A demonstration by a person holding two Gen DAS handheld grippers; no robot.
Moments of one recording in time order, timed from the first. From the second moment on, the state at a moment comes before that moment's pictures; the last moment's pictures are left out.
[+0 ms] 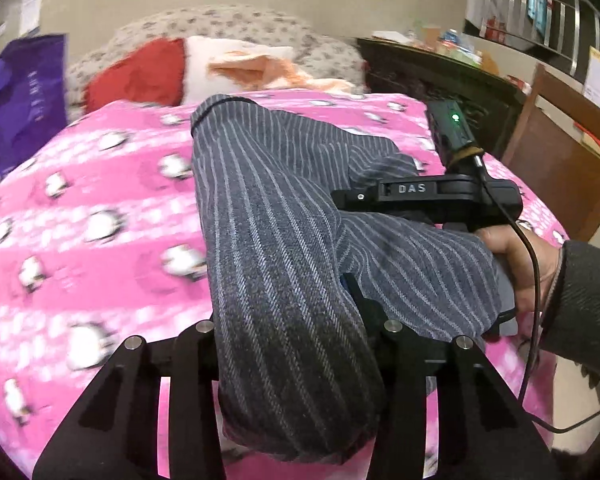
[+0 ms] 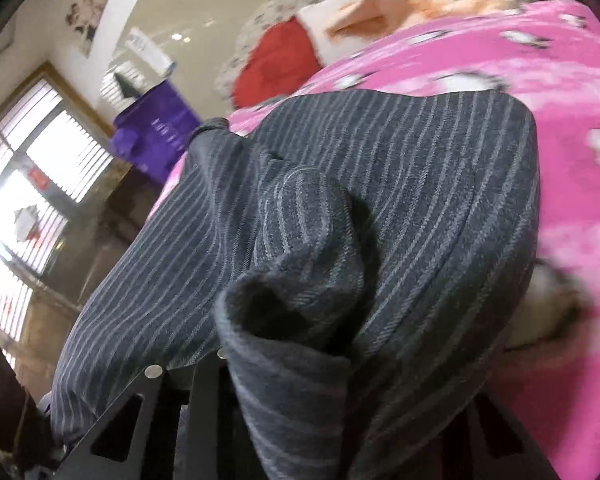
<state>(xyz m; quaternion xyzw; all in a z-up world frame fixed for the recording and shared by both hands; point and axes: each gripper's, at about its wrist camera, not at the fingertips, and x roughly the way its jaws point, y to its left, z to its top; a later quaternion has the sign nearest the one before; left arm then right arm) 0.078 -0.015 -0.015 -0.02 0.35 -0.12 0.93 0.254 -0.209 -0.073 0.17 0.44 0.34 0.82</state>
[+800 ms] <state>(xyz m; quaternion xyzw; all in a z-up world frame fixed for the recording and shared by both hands) 0.039 0.061 -0.033 -0.11 0.40 0.00 0.91 0.124 -0.156 0.039 -0.01 0.39 0.22 0.89</state>
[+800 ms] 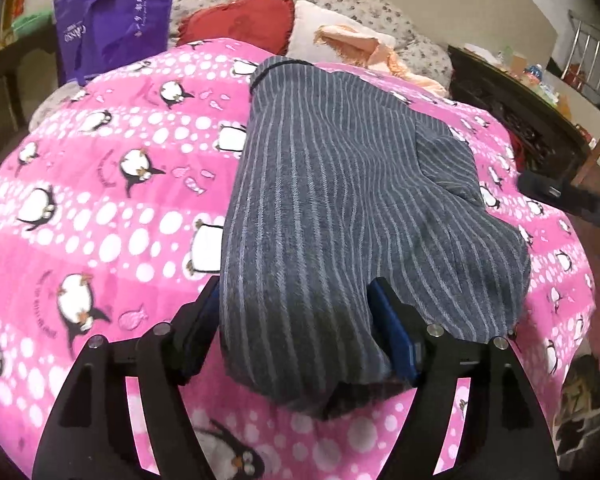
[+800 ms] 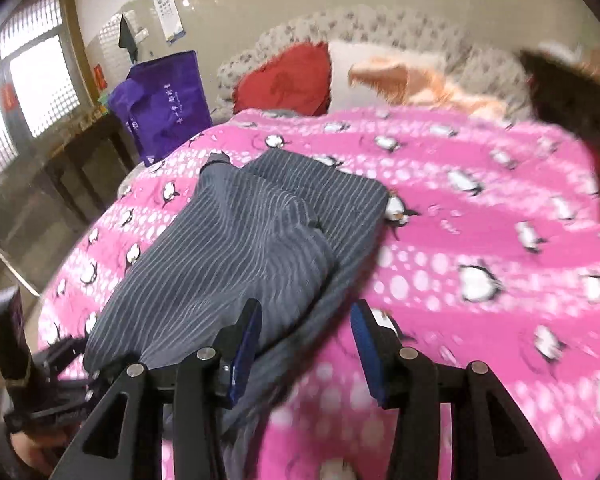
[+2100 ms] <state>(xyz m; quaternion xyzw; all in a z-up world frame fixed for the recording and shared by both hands) 0.031 0.054 -0.020 -0.11 0.41 0.02 0.90 0.051 -0.112 0.006 0.01 0.39 0.28 0.88</state>
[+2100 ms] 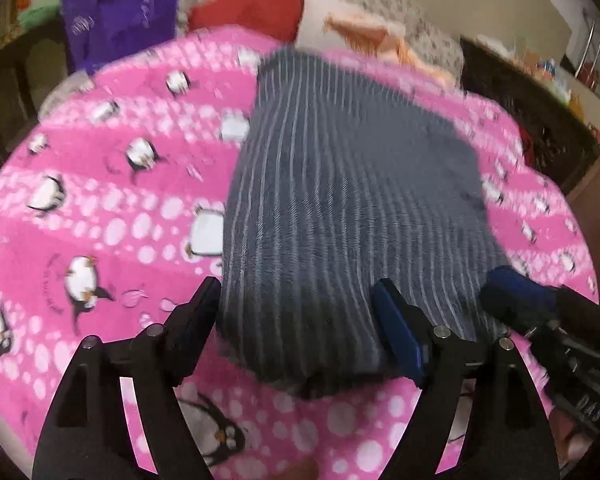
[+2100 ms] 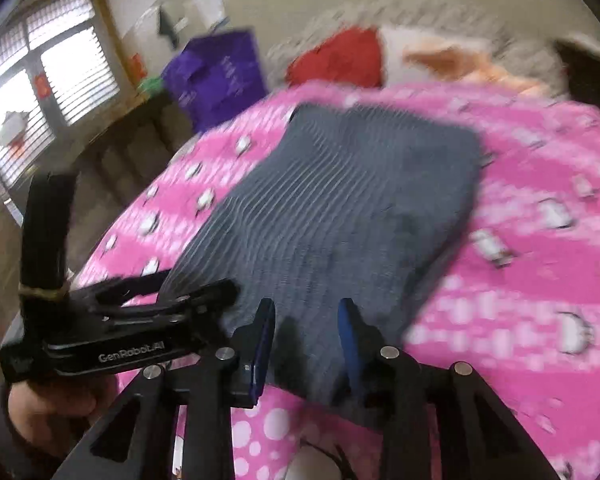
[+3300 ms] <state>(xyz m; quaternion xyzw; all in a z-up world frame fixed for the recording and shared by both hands) -0.033 -0.012 0.063 -0.03 0.39 0.07 0.92 -0.056 -0.163 0.079 0.00 0.33 0.13 0.94</state>
